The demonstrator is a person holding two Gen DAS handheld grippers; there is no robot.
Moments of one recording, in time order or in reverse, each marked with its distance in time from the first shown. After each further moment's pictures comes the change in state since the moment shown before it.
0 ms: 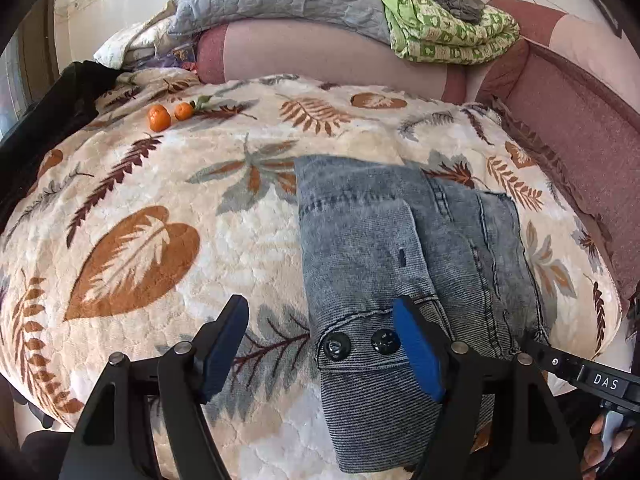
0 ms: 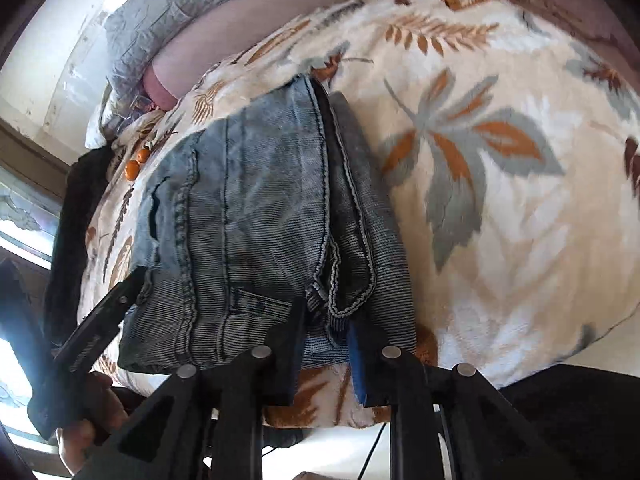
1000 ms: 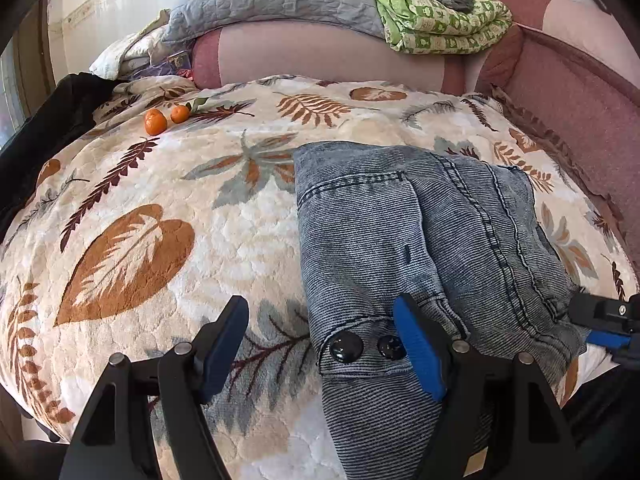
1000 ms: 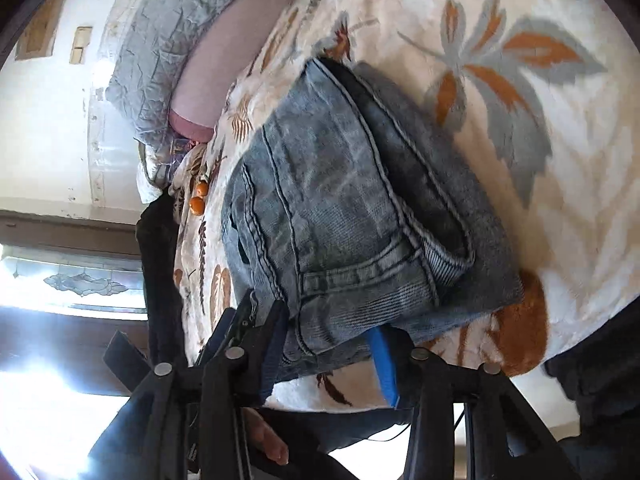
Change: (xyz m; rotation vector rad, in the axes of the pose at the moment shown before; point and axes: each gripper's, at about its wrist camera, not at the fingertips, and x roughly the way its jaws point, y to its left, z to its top) left arm 0.026 -0.001 -0.017 0.058 -0.002 0.023; right arm -0.011 0.016 0.004 0.191 0.023 0.214
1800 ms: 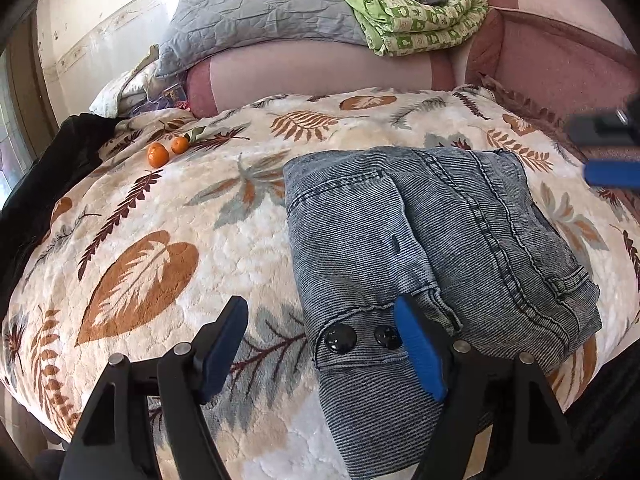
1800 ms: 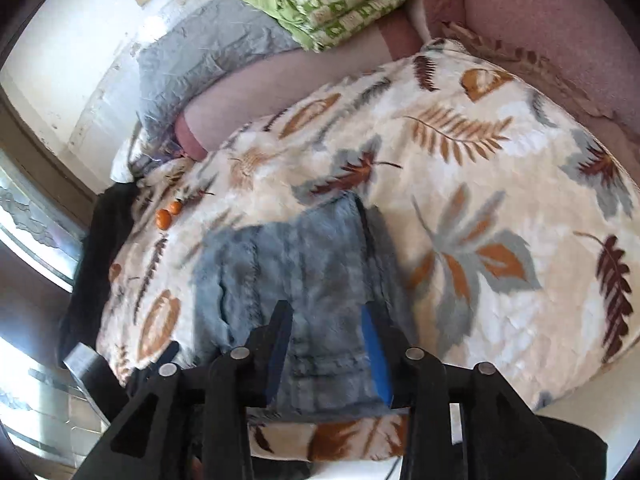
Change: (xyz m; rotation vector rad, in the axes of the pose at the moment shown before) left arm -0.010 -0.022 -0.008 0.107 -0.056 0.077; right arm -0.026 0.061 0.048 -0.305 -0.145 -0.113
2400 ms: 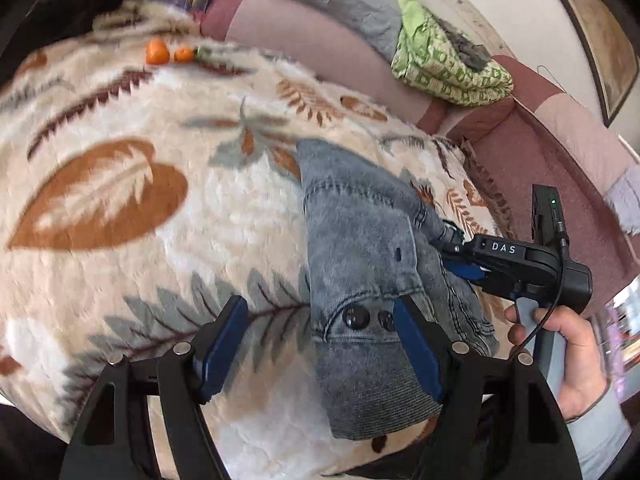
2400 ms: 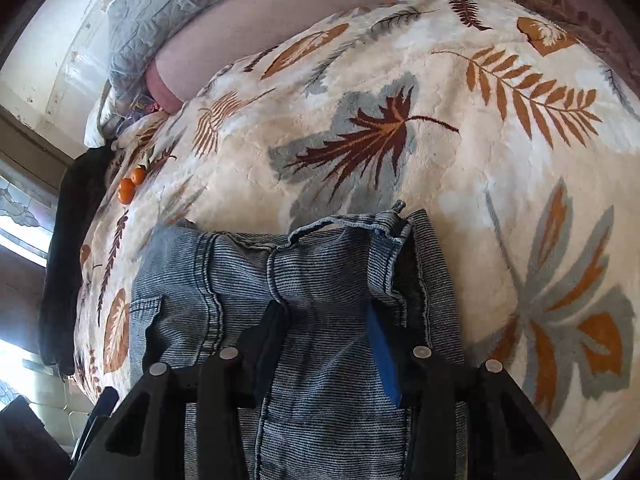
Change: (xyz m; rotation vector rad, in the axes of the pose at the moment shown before) left arm 0.008 0.077 -0.009 -0.447 0.151 -0.455; right arm 0.114 -0.023 0.017 -0.018 0.202 -0.124
